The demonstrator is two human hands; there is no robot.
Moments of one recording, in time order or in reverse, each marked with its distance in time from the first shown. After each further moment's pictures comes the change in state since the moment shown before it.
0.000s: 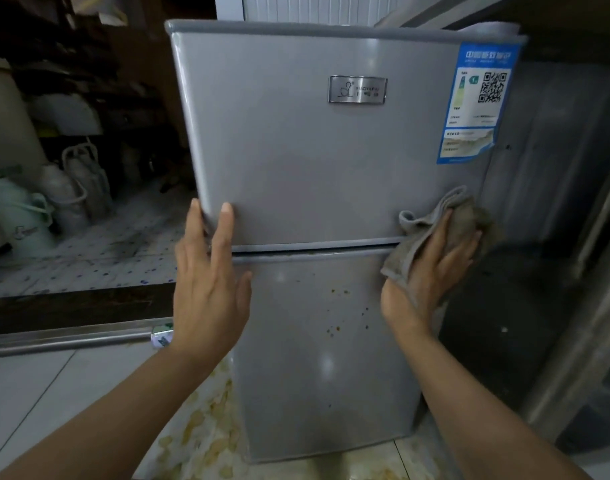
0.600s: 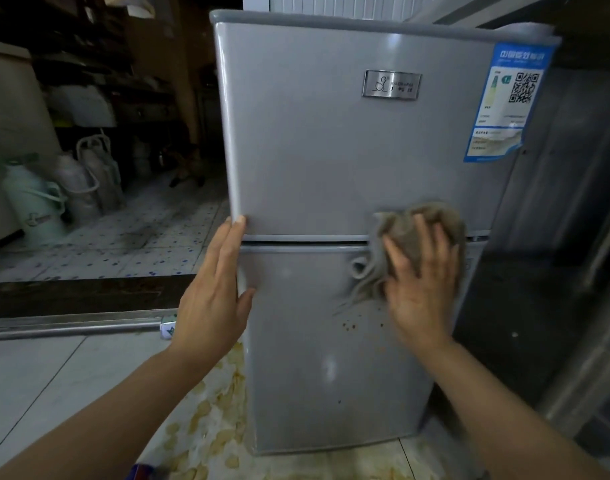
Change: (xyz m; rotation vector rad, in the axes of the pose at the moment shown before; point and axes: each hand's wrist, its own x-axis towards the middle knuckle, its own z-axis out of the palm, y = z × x) left_hand -0.021 -0.027 -0.005 -0.134 -0.105 0.039; right_hand -0.013 0.023 -0.011 -0.203 -0.151 -0.715
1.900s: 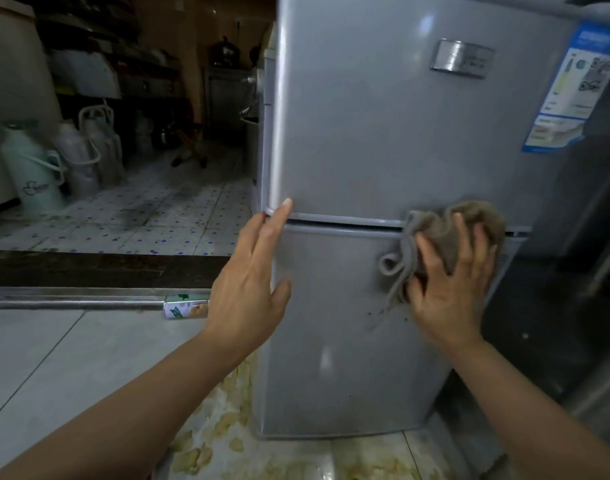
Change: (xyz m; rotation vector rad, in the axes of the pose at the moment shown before) left_hand -0.009 -0.005 0.006 -0.143 0.011 -0.001; right_hand -0.012 0.001 0.007 -0.039 -0.007 0.002
